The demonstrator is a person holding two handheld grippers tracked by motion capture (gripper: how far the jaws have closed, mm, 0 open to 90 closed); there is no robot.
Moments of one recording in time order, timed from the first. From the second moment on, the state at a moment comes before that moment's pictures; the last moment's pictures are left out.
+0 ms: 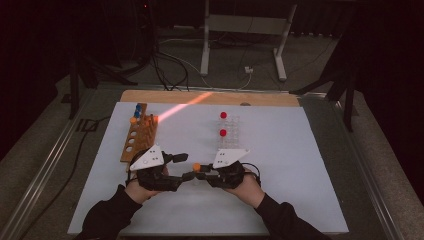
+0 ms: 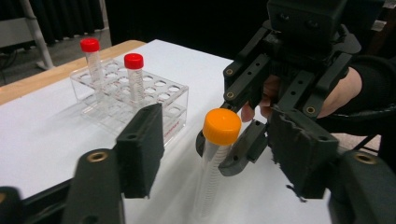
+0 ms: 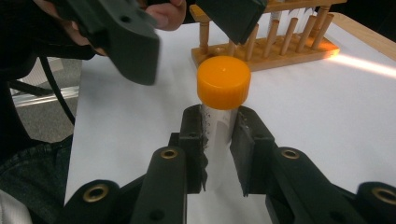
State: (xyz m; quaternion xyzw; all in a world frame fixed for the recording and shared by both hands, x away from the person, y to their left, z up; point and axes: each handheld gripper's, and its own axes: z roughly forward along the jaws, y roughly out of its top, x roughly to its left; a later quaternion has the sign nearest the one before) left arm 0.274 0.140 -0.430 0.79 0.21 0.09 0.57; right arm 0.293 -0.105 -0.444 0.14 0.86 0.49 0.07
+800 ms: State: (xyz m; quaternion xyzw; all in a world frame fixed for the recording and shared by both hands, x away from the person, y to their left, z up) left arm 0.274 0.125 -0.433 0.80 0.20 0.10 0.55; right arm 0.291 -0.104 -0.443 0.13 0.86 0.49 0.07
